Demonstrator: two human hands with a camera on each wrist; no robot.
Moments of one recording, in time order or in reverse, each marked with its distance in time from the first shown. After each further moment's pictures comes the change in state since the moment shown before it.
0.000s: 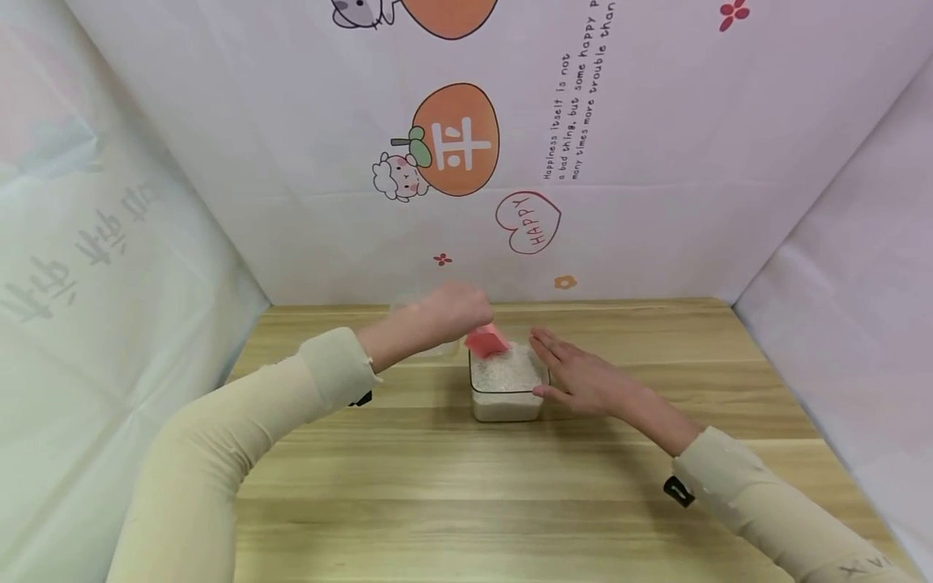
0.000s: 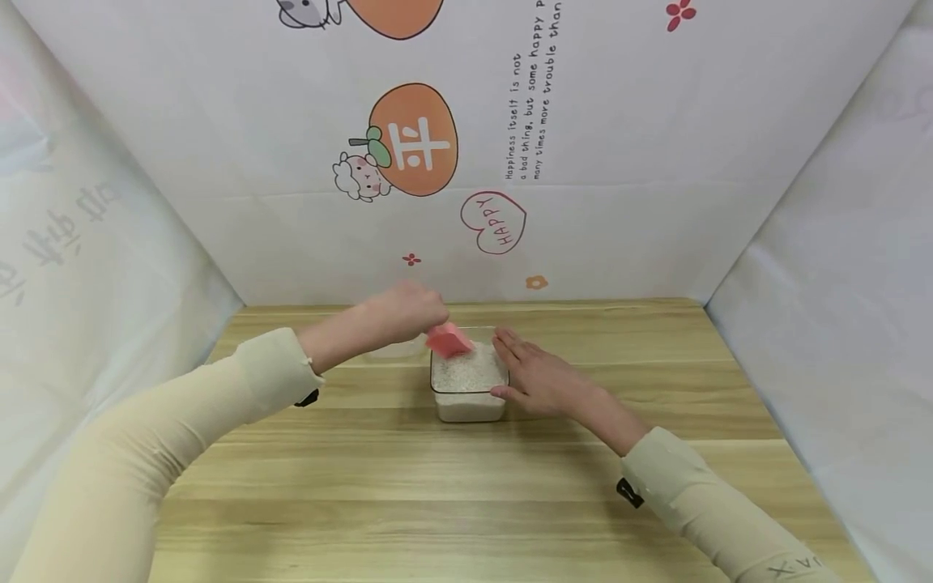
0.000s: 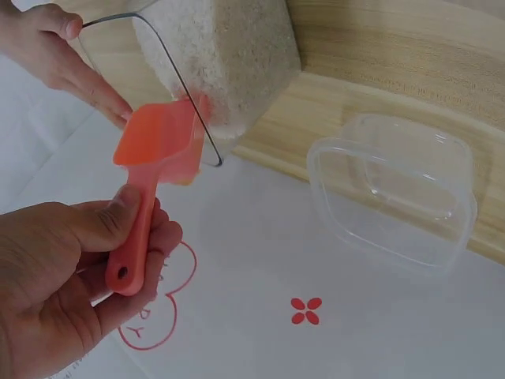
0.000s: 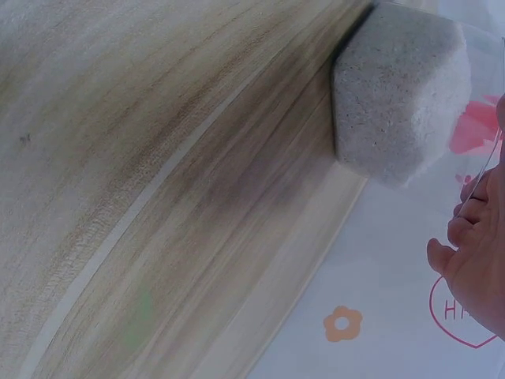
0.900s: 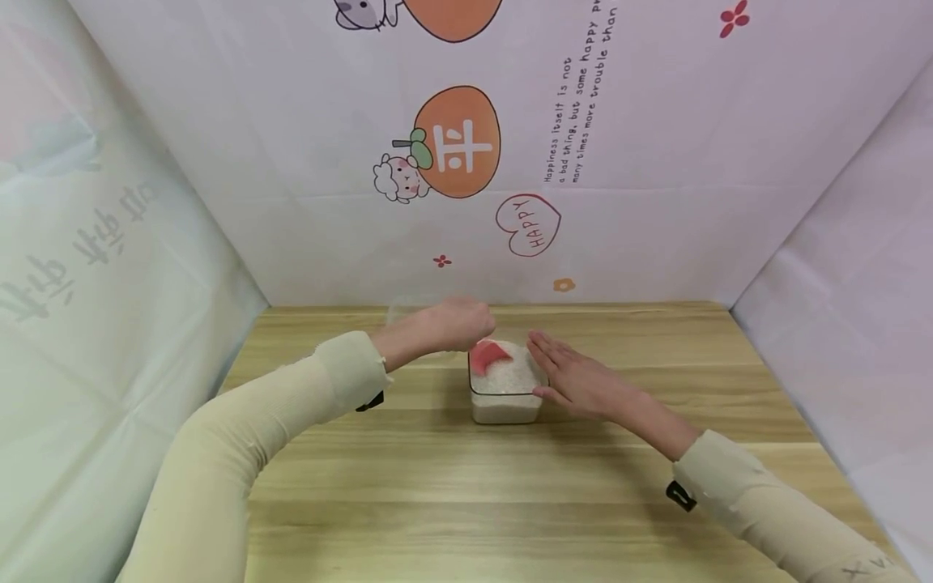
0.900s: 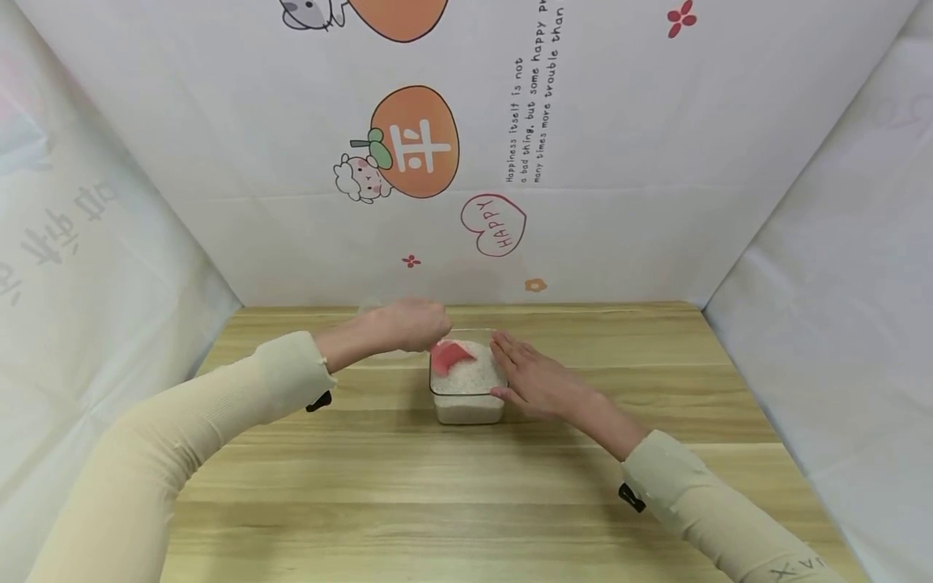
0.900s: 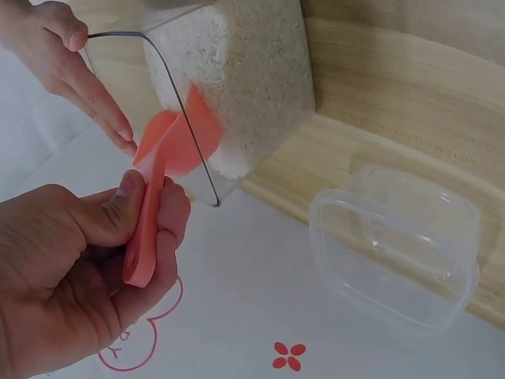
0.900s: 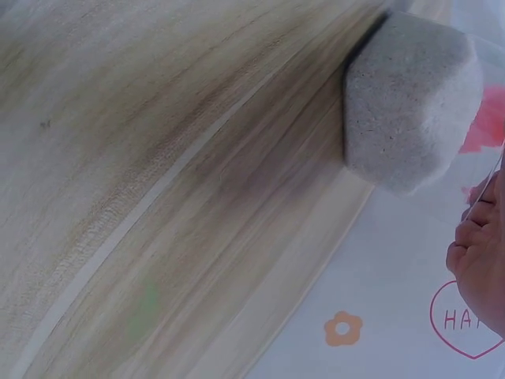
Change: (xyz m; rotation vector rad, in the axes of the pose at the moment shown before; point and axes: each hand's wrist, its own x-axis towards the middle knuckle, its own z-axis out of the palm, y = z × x) left_hand 0.012 0.007 0.010 -0.175 -0.180 0.003; right_hand 0.002 -0.003 0.004 -0.067 0.055 -0.056
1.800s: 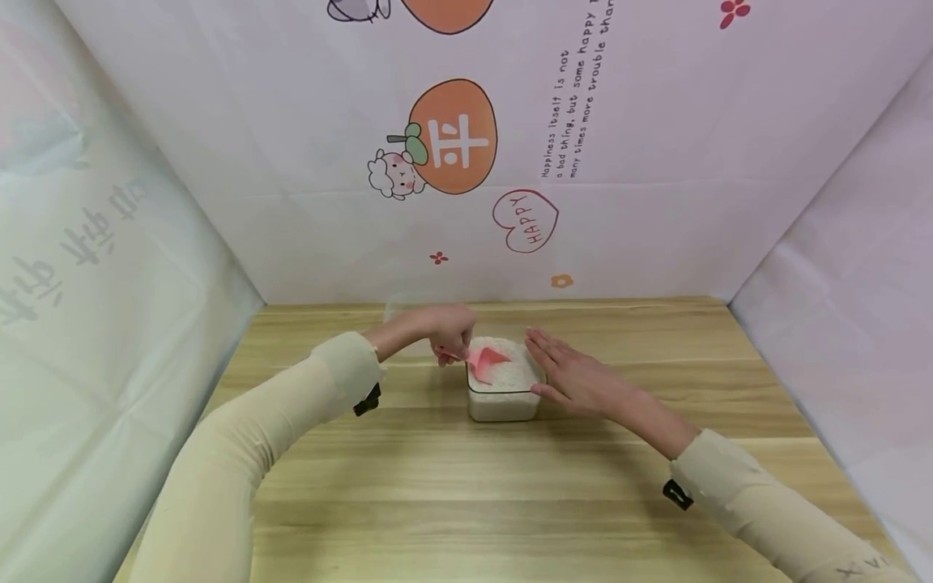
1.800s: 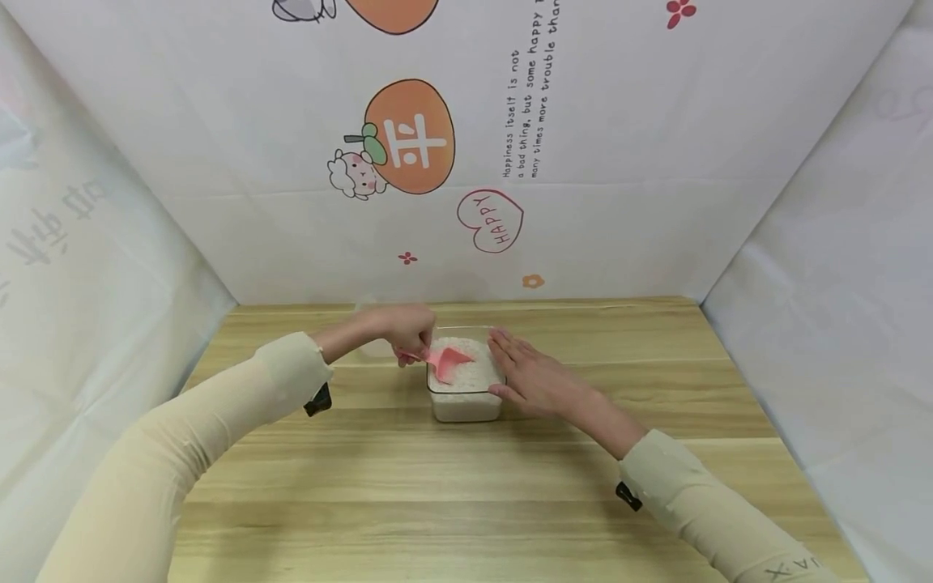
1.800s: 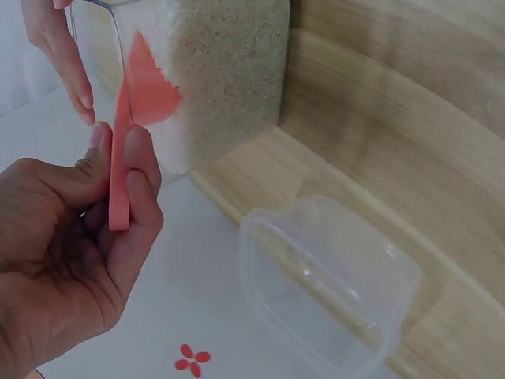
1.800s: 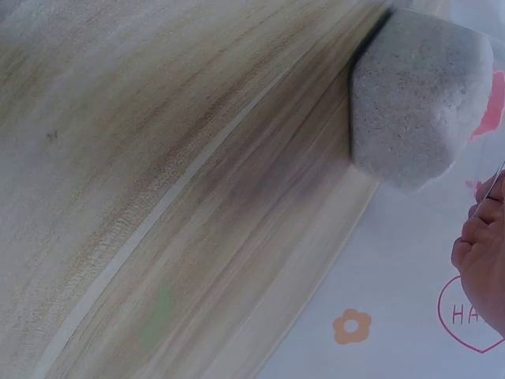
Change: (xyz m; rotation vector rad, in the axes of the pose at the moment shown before) left_hand 0.010 -0.030 0.033 -0.573 -0.190 0.004; right_hand -0.001 0.004 0.004 0.010 -0.009 0.004
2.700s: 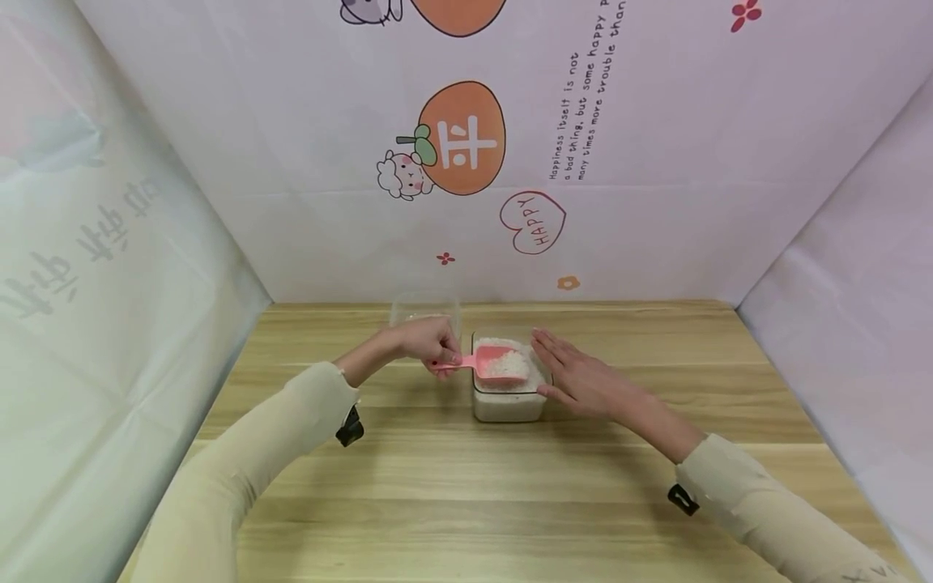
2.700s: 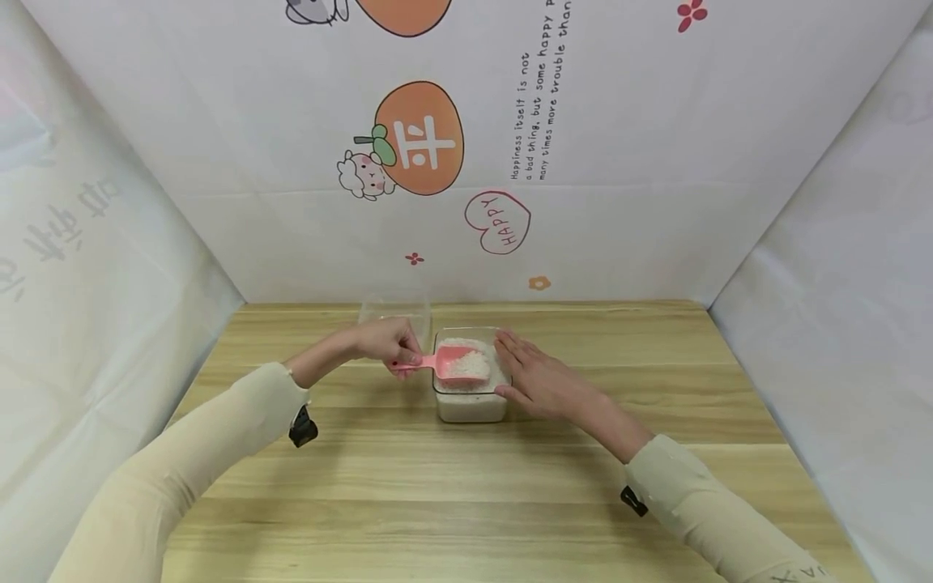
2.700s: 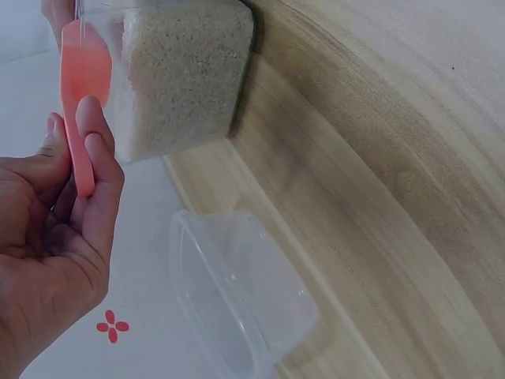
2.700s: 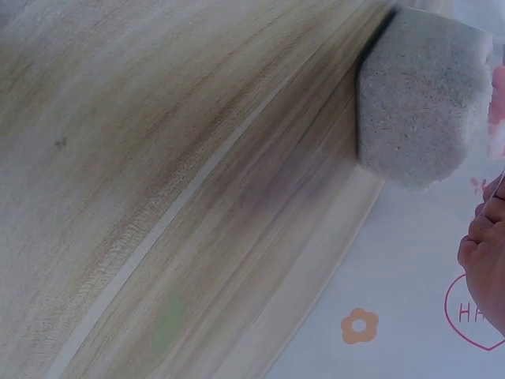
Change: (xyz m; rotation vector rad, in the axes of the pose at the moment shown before) left_hand -0.021 -0.041 0.042 -0.588 0.117 0.091; right_hand 0.000 -0.001 0.003 -0.004 0.033 -0.008
